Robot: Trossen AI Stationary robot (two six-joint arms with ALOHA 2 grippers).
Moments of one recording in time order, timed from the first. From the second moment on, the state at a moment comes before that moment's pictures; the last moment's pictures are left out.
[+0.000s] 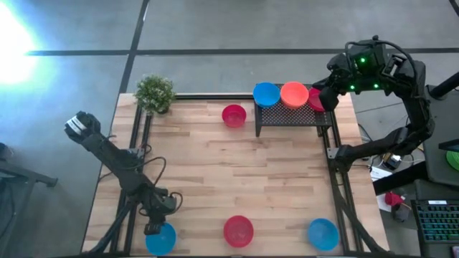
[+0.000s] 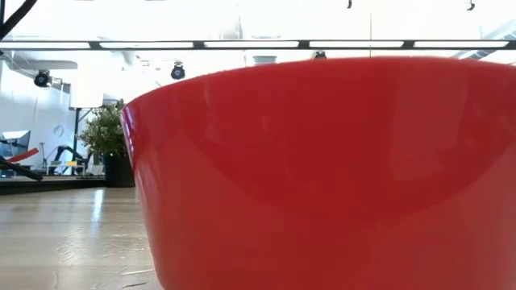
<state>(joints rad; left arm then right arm) -0.81 1.28 0.63 -0.36 0.23 -0.98 -0.58 1.26 2.05 -1.51 -0.03 0.12</state>
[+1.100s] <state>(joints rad) -0.81 1.28 0.55 -0.25 0.24 -1.14 -0.58 1.26 2.05 -1.52 -0.03 0.12</state>
